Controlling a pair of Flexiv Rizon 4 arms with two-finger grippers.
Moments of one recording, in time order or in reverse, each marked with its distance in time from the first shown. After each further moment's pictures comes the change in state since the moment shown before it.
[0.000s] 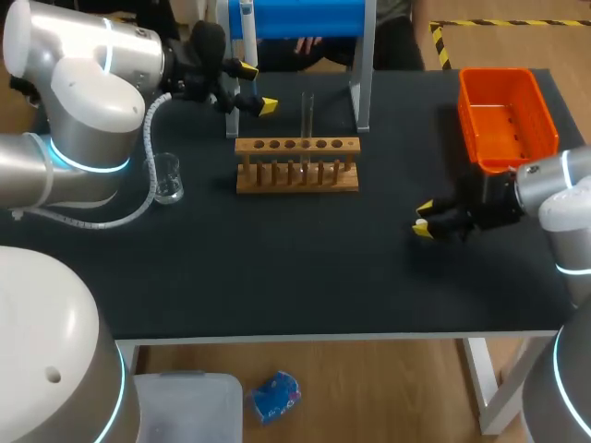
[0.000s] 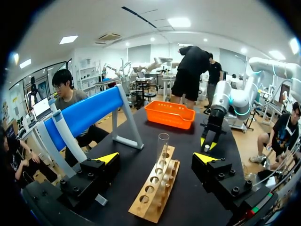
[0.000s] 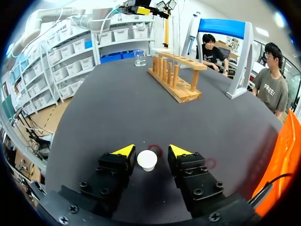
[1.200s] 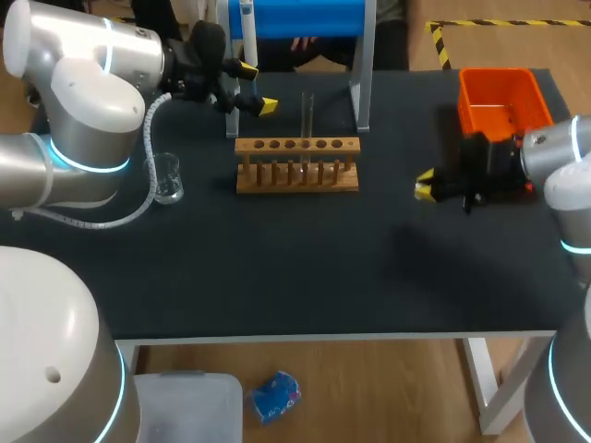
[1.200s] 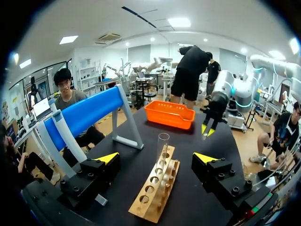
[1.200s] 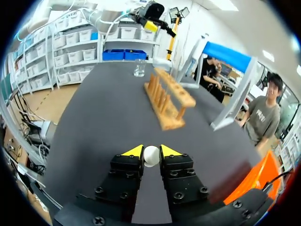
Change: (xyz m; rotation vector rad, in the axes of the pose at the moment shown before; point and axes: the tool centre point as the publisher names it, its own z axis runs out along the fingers) left arm 0.000 0.000 0.000 0.000 0.000 0.000; right arm -0.024 0.070 -0.036 -0.008 -0.078 -0.197
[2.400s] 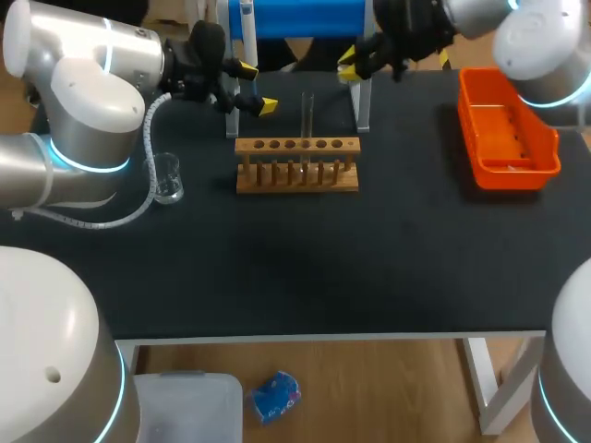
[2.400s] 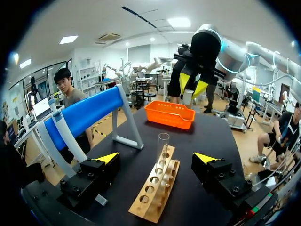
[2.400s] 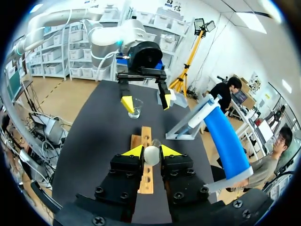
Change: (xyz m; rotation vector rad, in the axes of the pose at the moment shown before) left arm 0.000 0.000 0.000 0.000 0.000 0.000; right arm -0.073 0.238 0.022 0.006 0.118 -0.205
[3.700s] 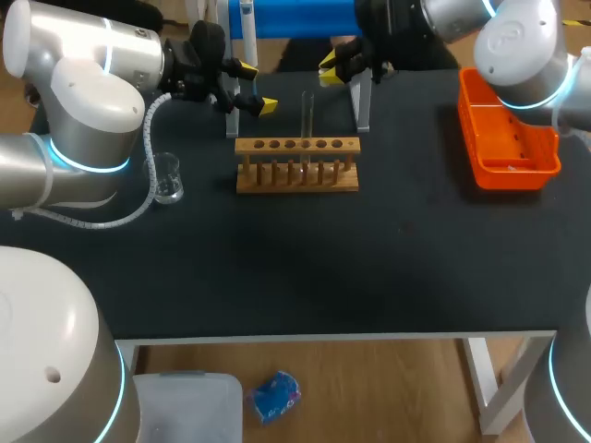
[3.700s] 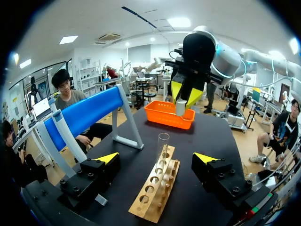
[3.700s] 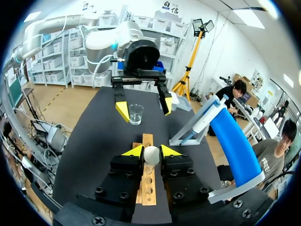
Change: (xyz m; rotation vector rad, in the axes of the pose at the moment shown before) left arm 0.000 0.000 0.000 0.000 0.000 0.000; right arm -0.003 0.004 0.028 -0.051 0.035 0.048
